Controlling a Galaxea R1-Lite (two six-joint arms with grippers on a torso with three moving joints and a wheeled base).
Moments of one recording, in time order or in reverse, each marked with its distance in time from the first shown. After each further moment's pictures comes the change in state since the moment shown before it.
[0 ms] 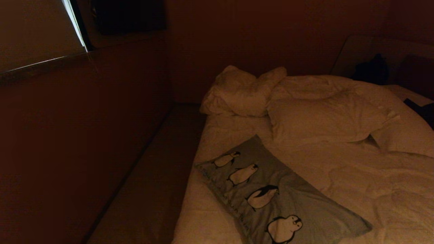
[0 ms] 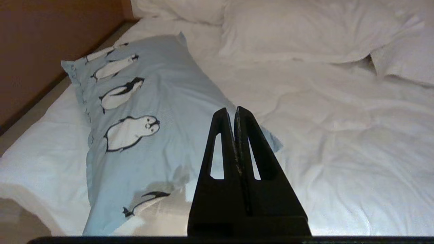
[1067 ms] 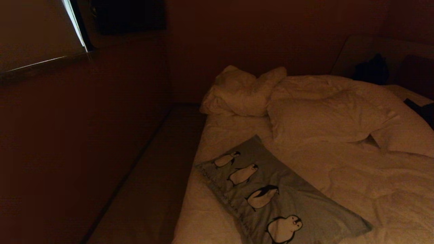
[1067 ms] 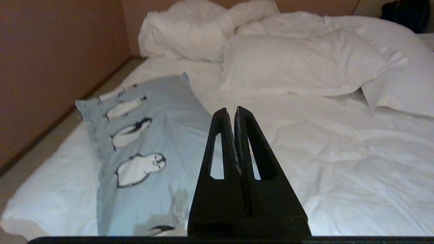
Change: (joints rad) left arm 0.000 0.000 0.000 0.000 0.000 0.000; right arm 0.000 0.001 -0.104 -0.021 0.001 0.021
